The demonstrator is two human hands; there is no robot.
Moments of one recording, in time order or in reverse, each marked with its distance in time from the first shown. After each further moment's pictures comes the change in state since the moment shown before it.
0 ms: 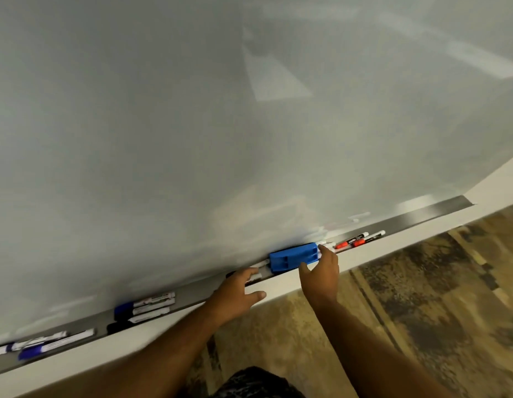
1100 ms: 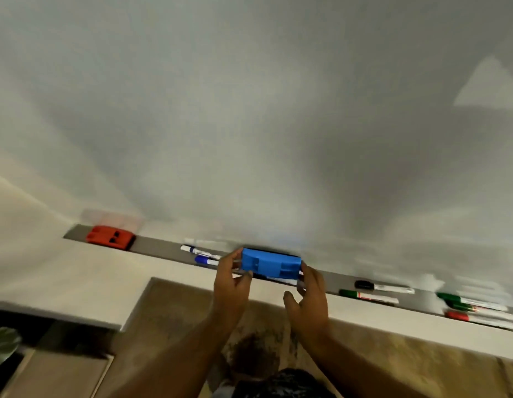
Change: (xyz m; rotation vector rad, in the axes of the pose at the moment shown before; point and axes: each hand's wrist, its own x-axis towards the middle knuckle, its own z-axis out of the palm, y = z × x) left_hand -0.183 -0.127 -0.106 -0.403 1.051 -0.178; right_hand -0.214 -0.132 0.131 0.138 -0.803 -0.343
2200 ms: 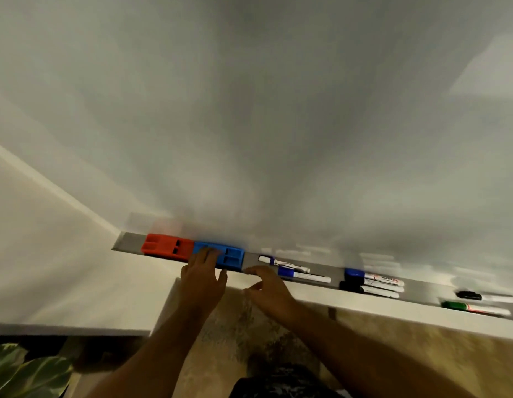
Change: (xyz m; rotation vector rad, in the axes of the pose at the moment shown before) left_hand 0.168 -0.127 -0.279 0.889 -0.058 0.211; right_hand 0.062 -0.129 0.310 -0.159 -0.455 0.078
